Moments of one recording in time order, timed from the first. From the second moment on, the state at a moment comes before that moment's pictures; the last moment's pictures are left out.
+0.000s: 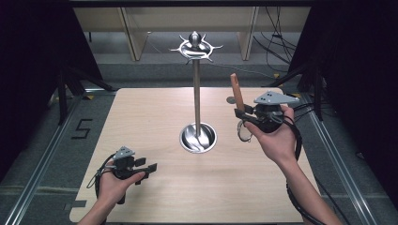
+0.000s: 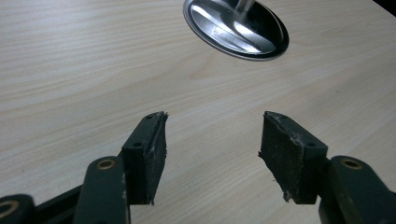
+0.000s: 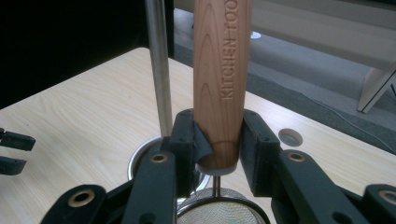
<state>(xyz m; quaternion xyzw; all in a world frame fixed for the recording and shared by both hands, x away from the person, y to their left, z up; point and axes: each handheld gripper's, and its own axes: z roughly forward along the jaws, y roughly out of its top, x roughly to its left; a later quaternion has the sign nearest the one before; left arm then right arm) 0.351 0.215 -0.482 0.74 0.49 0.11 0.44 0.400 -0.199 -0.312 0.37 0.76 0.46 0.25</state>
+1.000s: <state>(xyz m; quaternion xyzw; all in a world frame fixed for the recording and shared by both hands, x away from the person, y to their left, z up) 0.351 0.215 -0.483 0.74 0.49 0.11 0.44 0.401 -0.184 -0.297 0.36 0.75 0.48 0.26</state>
